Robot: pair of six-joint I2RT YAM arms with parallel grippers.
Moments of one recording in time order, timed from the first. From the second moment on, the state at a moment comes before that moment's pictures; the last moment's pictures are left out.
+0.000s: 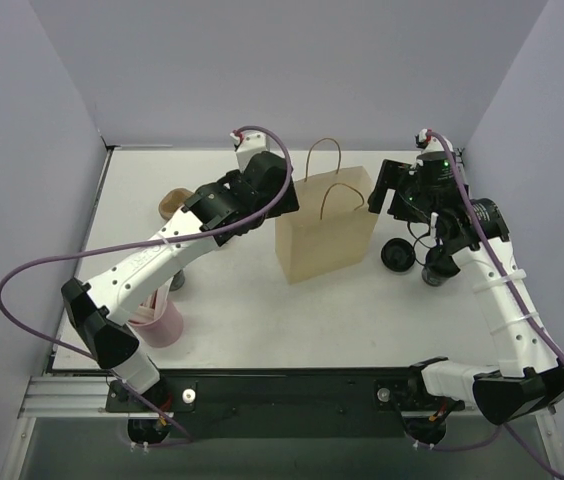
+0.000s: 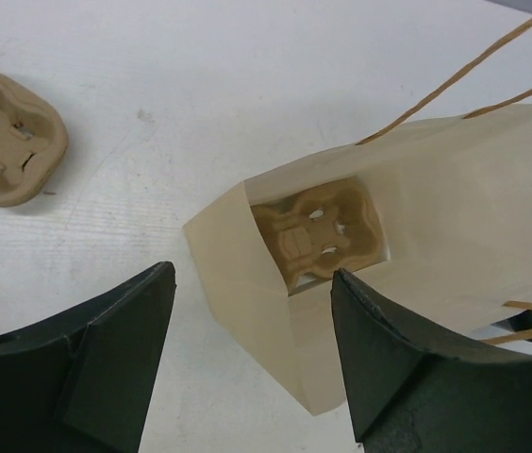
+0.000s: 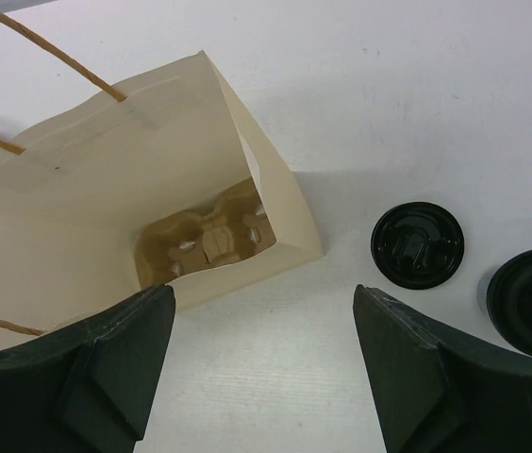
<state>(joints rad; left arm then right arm) -0.85 1.62 1.77 -0.81 -0.53 -0.79 0.29 1.22 1.45 -0.85 0.14 0.37</state>
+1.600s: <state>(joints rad) -0.84 1.10 0.95 -0.05 -0.15 -0.27 0.30 0.85 1.24 -0.94 -0.11 0.43</state>
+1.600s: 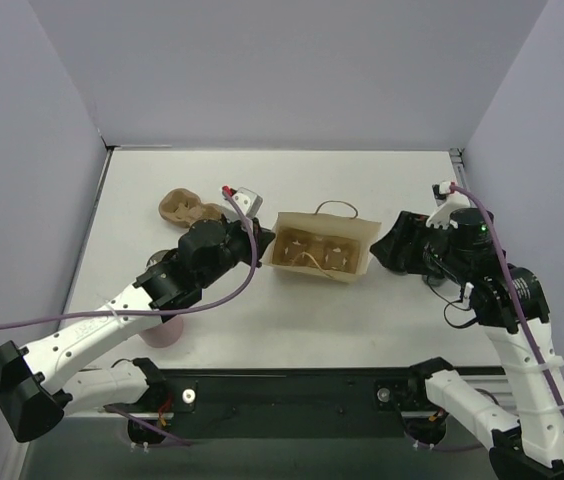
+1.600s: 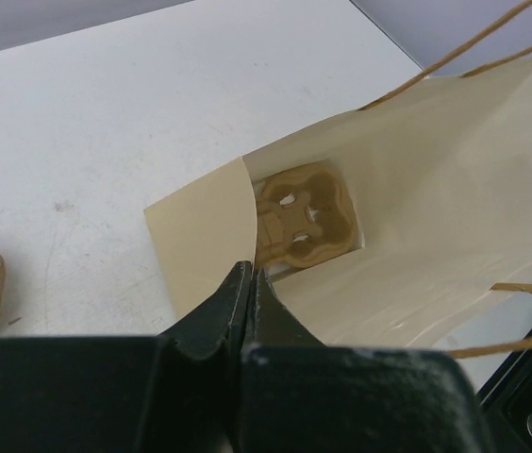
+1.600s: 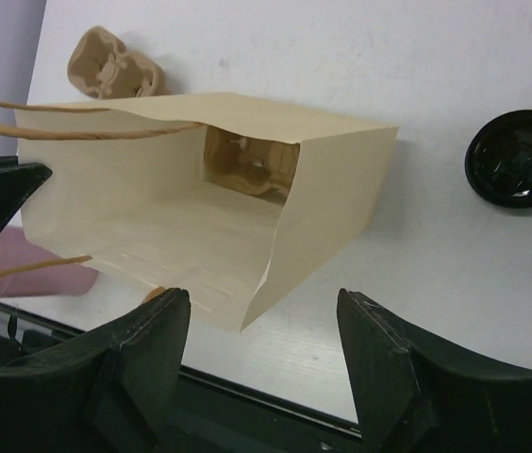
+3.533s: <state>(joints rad) -1.03 1.10 1.02 -0.30 -0.37 -0.47 -0.10 1.28 1.31 -1.02 0.33 0.48</state>
